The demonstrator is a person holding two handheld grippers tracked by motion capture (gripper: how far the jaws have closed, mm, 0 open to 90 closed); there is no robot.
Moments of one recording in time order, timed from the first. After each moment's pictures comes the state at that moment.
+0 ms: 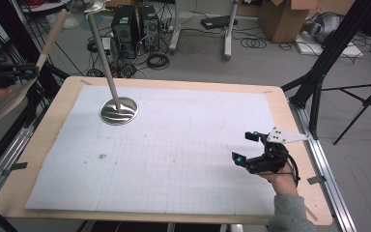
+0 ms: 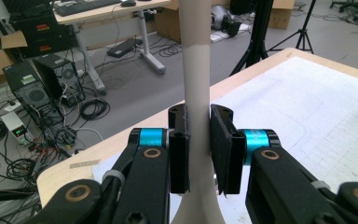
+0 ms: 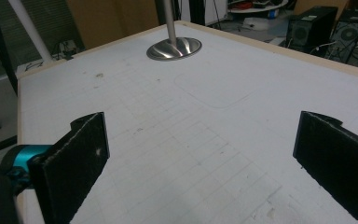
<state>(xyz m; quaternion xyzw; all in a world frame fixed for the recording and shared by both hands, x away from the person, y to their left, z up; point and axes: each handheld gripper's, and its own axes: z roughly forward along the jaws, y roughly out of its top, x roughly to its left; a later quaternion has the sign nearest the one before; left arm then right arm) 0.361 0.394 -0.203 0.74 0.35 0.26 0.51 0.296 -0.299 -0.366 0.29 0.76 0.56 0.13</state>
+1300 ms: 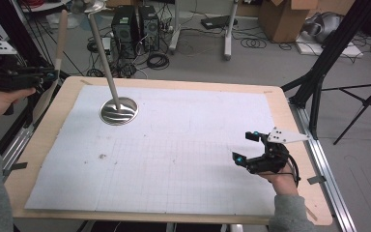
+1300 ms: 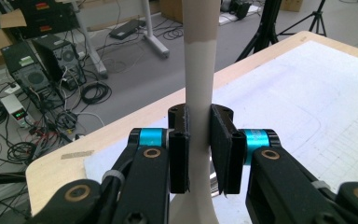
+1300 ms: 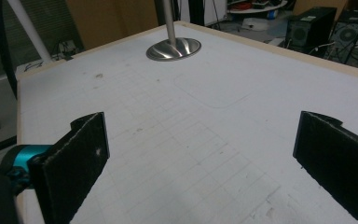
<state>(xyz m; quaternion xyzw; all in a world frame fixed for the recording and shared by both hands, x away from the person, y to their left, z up) 0.387 0.364 -0.222 0.76 0.37 0.26 0.48 0.296 -0.300 -0.366 0.29 0.76 0.56 0.13</state>
